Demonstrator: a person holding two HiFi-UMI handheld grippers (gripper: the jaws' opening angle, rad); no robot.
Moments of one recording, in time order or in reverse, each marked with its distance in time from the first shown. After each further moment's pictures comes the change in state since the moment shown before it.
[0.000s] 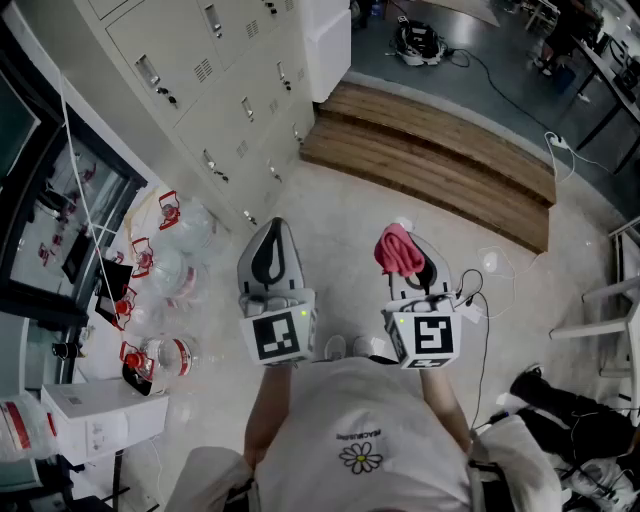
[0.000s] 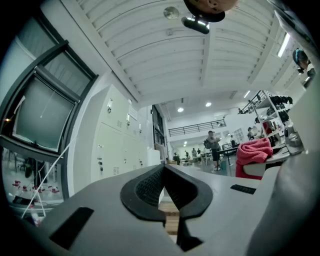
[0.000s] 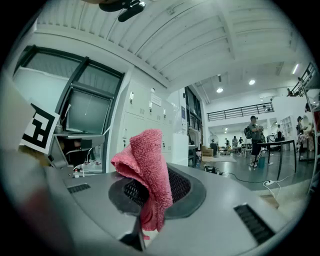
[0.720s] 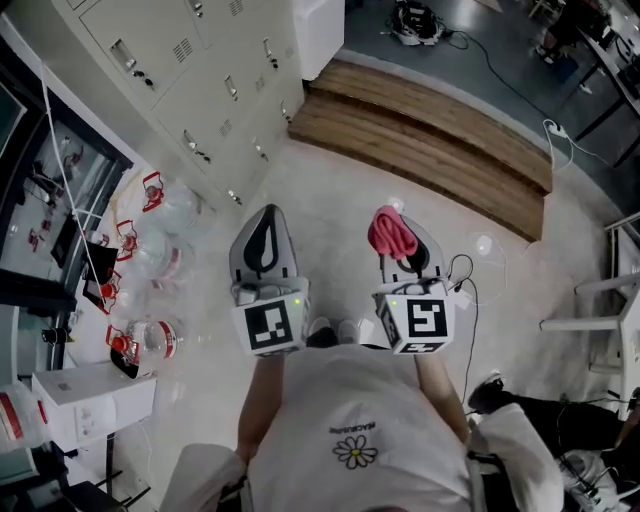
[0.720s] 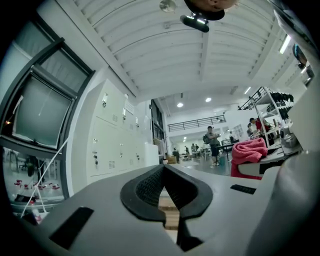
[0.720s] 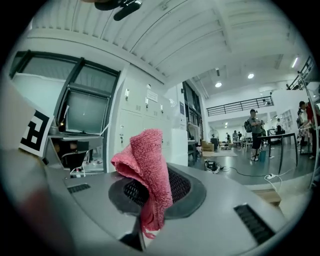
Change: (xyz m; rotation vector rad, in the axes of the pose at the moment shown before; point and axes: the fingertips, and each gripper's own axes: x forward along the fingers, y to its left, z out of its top) left arm 0.017 -0.043 -0.024 0.017 0.053 -0.012; right arm 0.011 -0.038 -0.025 0.027 -0.008 0.035
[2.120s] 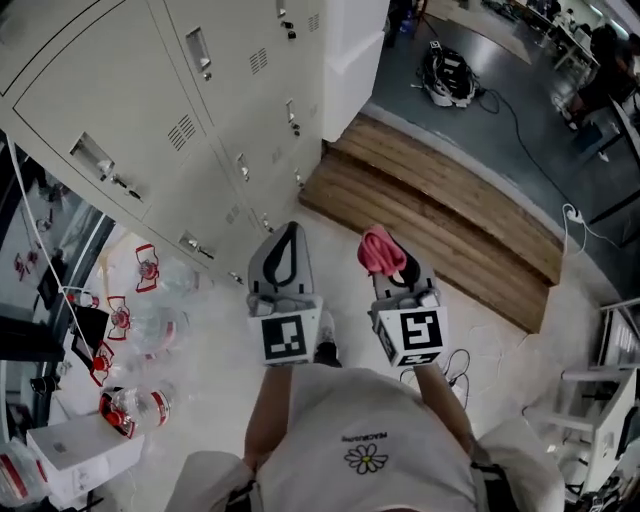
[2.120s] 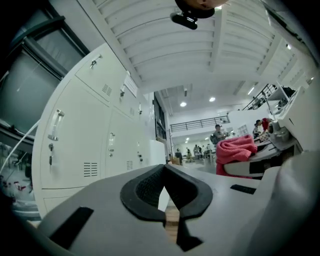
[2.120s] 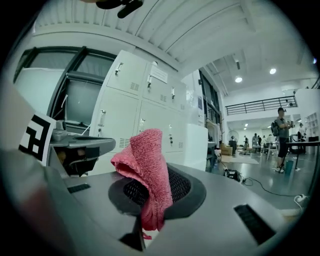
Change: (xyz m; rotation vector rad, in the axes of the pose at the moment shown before) left arm 0.362 0.131 -0.050 -0.031 -0.069 0.013; right arm 0.405 -0.028 0.025 -0.069 0.026 0.161
